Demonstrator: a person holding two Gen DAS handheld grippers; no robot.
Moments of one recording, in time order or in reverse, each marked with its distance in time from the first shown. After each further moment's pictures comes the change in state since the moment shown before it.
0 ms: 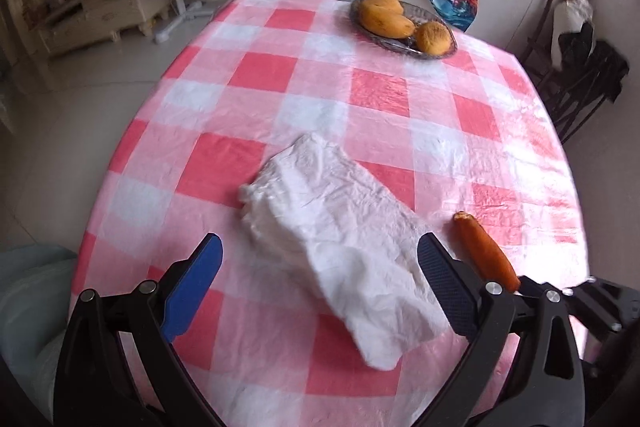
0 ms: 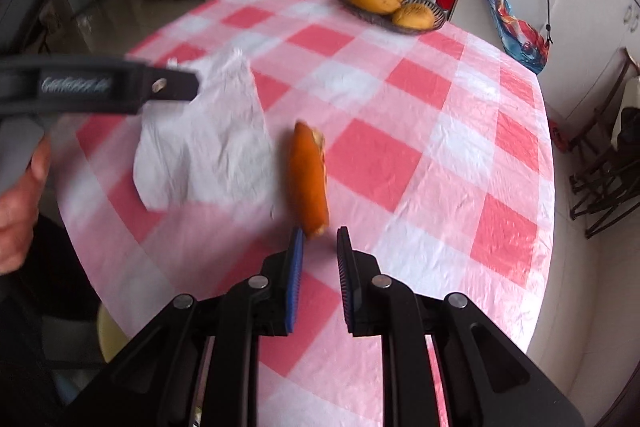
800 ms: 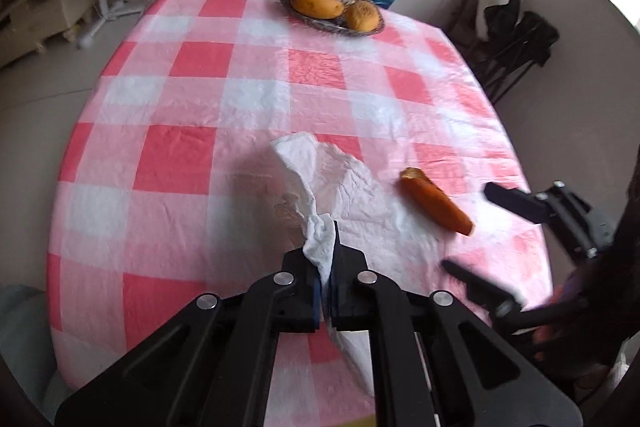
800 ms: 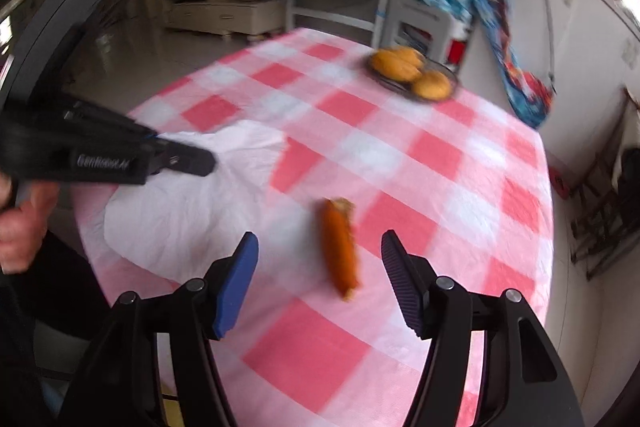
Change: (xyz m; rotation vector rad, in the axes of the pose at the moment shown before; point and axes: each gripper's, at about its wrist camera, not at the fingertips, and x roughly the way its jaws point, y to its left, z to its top) left arm -0.010 0.030 -0.009 0.110 0.071 -0.349; right arm -0.018 0.039 0.020 -0.111 -0.203 0.023
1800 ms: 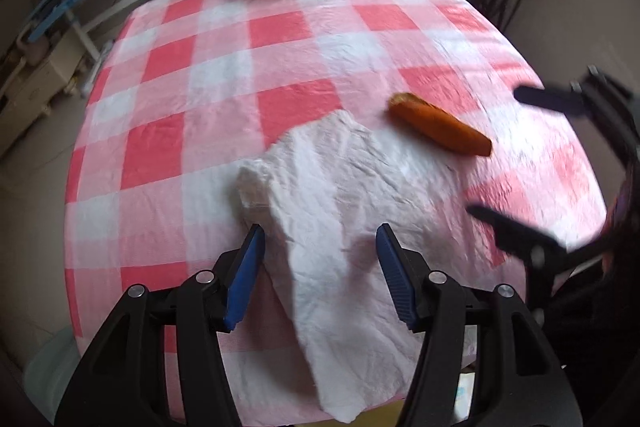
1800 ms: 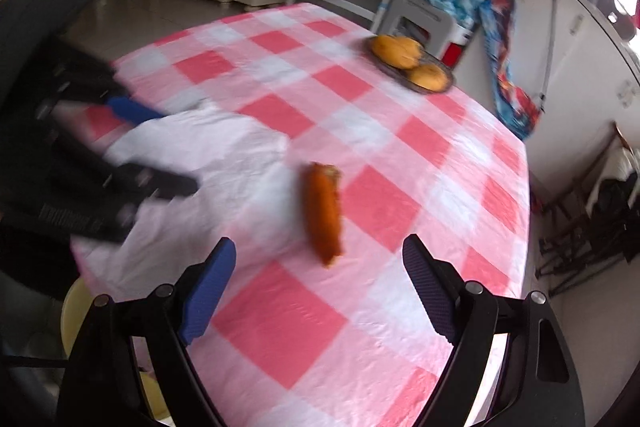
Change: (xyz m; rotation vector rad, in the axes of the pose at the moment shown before) left arm 0.026 -0.047 -0.027 0.283 0.083 0.208; right arm 0.008 -0.013 -0.015 -0.034 0.098 -0.139
